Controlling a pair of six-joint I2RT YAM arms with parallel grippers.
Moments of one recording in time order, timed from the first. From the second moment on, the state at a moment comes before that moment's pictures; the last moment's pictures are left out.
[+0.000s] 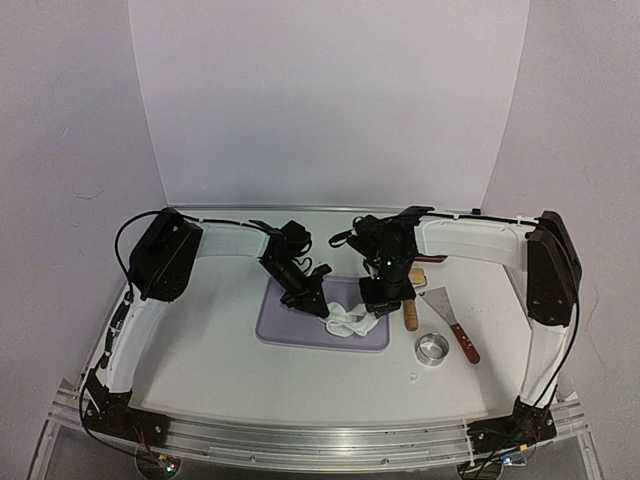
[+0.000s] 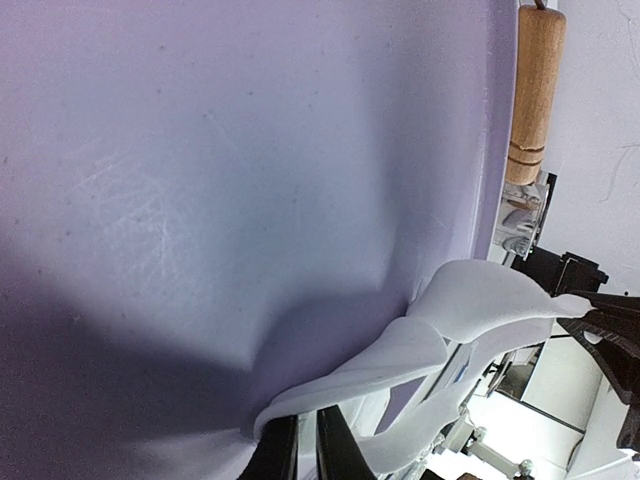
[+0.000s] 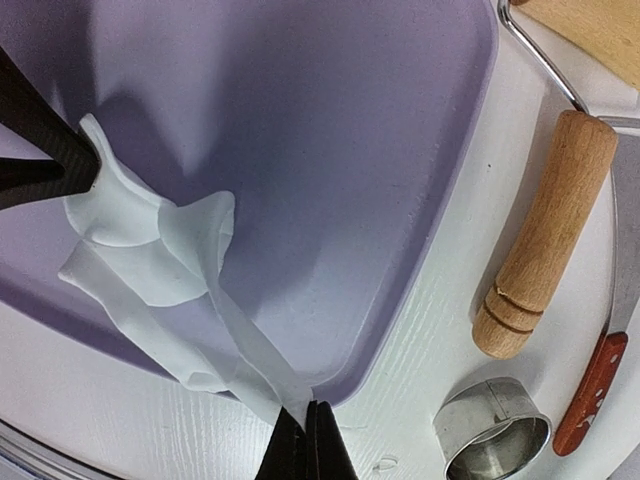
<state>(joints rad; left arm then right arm) -0.71 2.42 1.84 -0.71 0.81 -0.42 0.80 1.95 1.55 -1.06 0.05 0.56</state>
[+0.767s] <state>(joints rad) -0.71 2.40 1.82 -0.70 0.81 -0.41 0.80 1.84 1.46 -1.11 0.06 0.59</state>
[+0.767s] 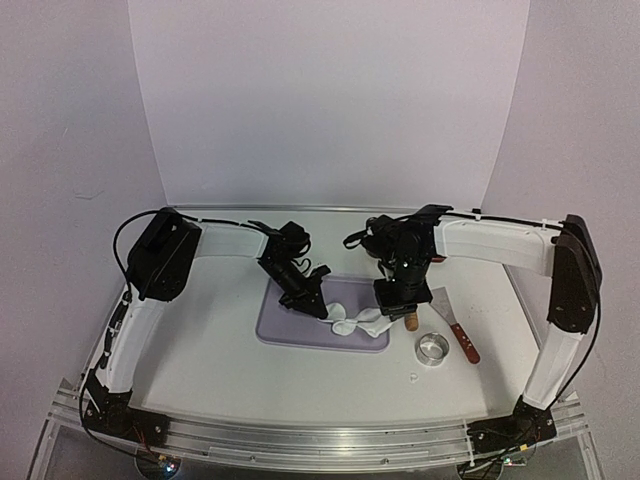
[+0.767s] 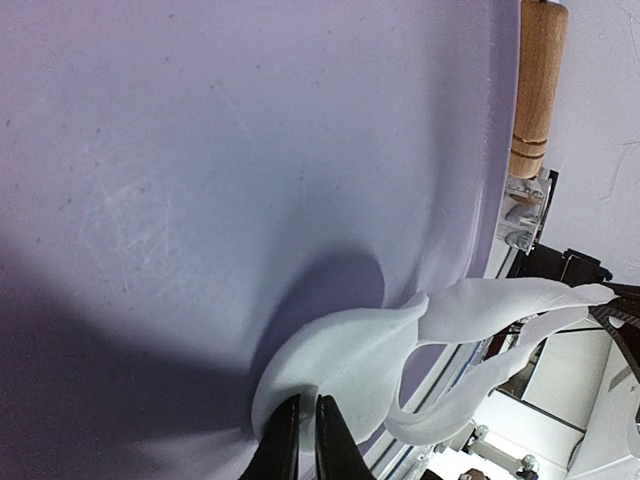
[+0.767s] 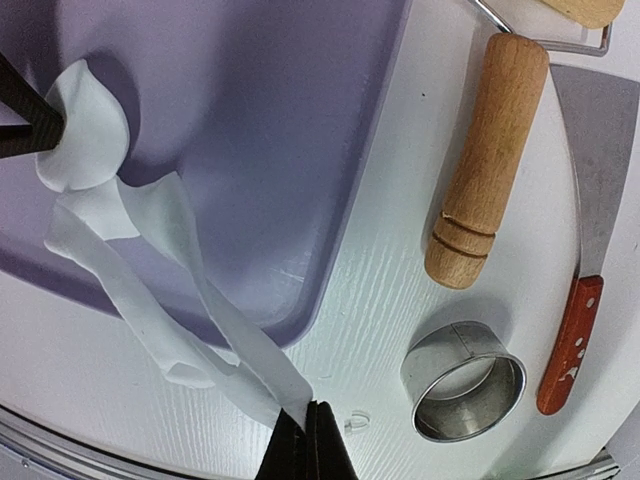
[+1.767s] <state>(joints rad) -0.71 2.40 1.82 -0.70 0.81 -0.40 0.80 1.69 1.35 -1.19 0.16 0.62</state>
